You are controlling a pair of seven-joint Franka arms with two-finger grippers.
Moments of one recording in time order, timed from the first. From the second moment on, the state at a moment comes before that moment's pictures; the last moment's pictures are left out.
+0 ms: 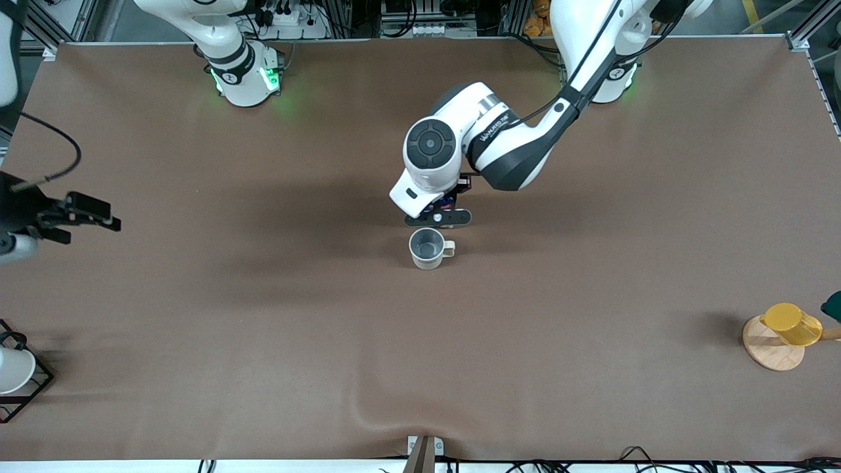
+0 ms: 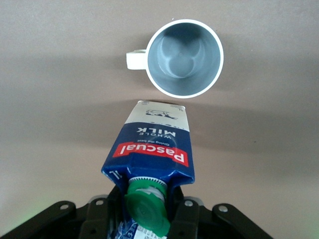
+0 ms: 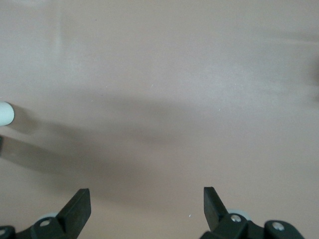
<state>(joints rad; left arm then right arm) -0.53 0.63 -0.35 -1.33 0.04 1.74 -0.88 0.01 0.20 -0.11 -1.44 0.16 1.59 -0.29</state>
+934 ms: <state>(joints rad) -0.54 0.67 -0.35 -1.33 0.04 1.80 -0.91 -0.06 0.05 -0.02 -1.44 0.14 1.46 -0.07</state>
